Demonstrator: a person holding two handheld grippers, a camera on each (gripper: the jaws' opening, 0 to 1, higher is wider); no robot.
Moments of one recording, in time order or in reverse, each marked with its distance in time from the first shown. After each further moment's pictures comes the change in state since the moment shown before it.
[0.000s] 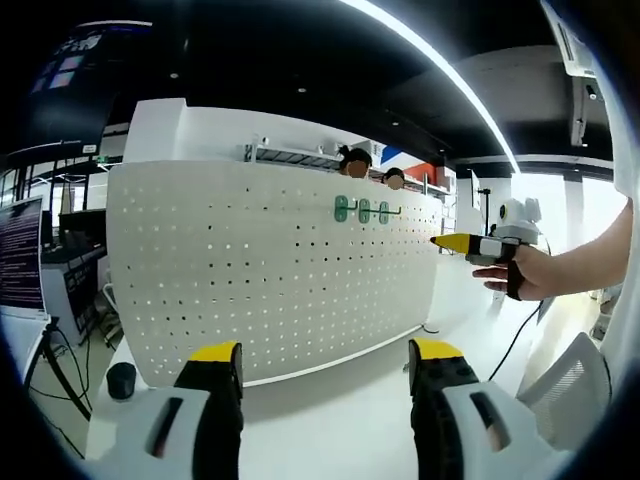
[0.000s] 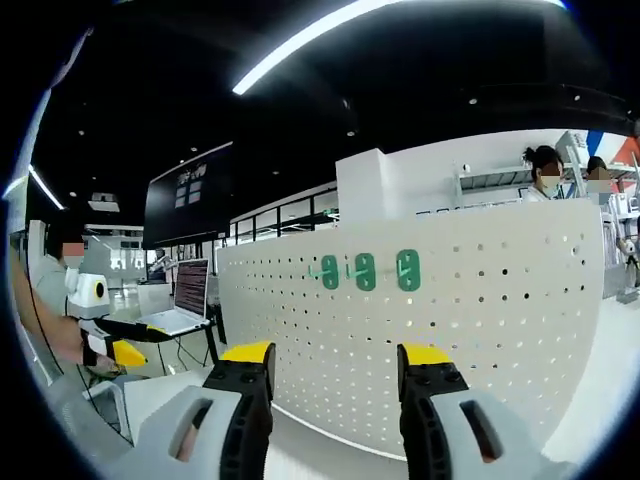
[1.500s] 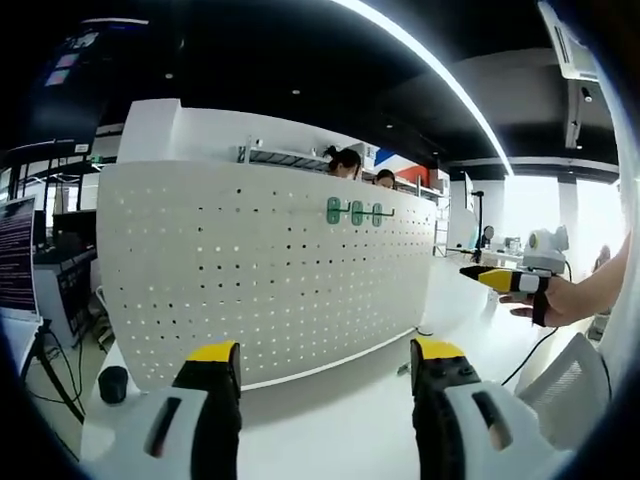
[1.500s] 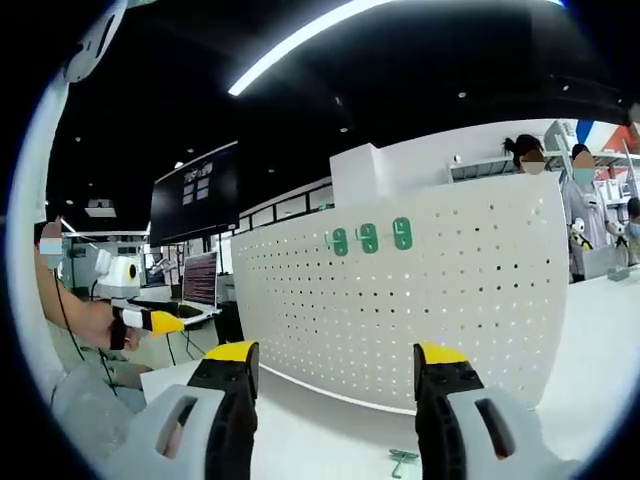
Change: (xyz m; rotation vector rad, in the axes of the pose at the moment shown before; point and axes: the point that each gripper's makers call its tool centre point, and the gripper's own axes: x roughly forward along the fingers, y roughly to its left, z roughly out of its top) left arm 0.007 -0.006 0.001 -0.001 -0.011 -0.036; right arm -0.067 0.022 -0.036 0.047 0.017 -0.023
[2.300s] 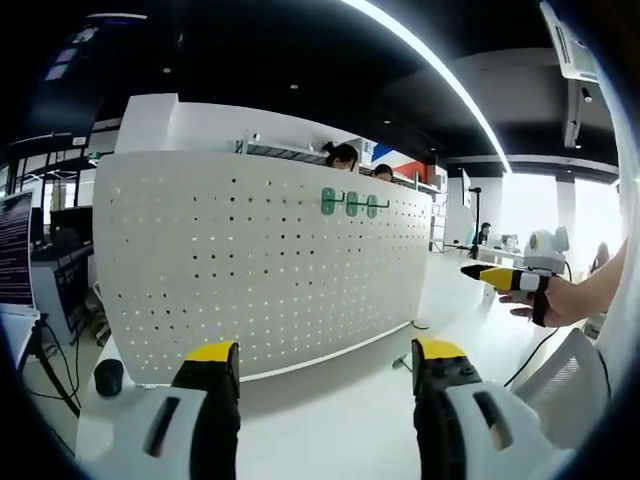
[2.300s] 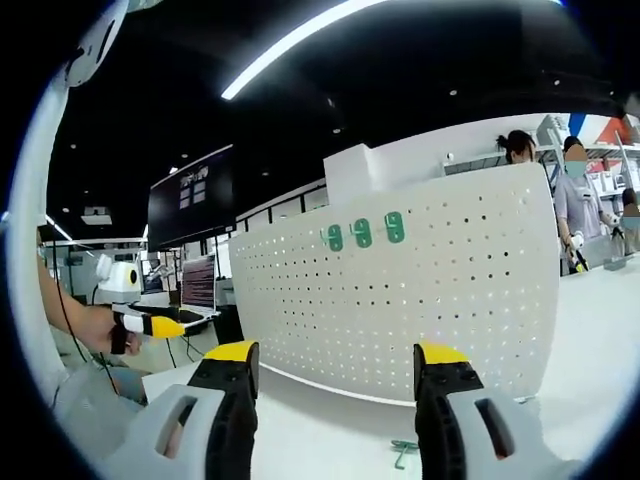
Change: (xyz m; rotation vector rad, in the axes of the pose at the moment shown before) left arm 0.000 -0.007 -0.010 -0.001 0.027 -0.013; right arm -0.008 -0.002 -0.006 0.025 -0.008 -0.014
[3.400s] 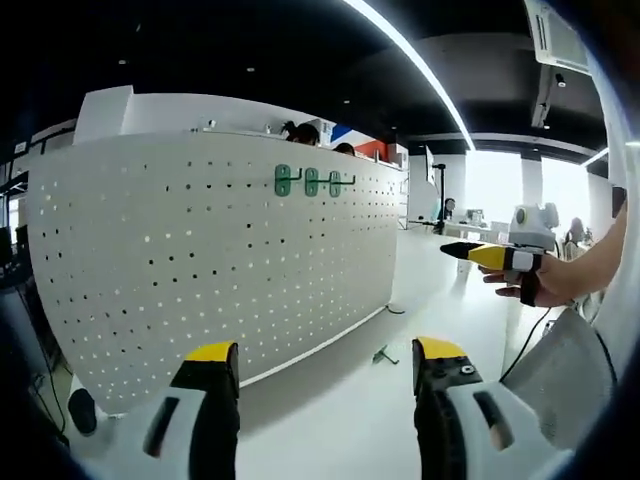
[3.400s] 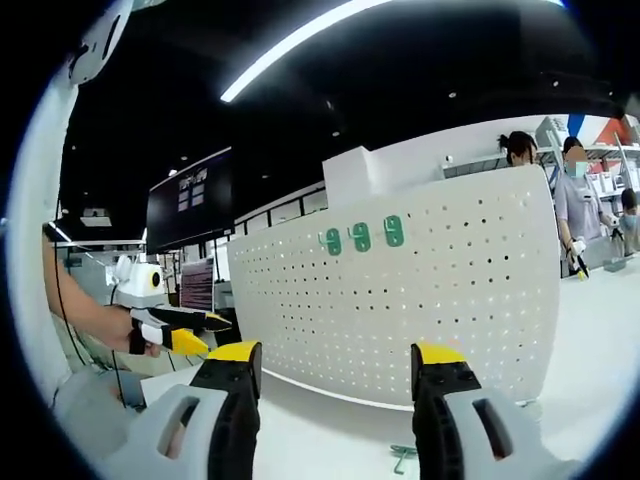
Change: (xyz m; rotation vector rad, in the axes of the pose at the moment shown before) left arm 0.055 -0.025 -0.006 0.086 0.091 -0.183; right arm 0.004 -0.001 0.004 0.003 -0.016 -0.004
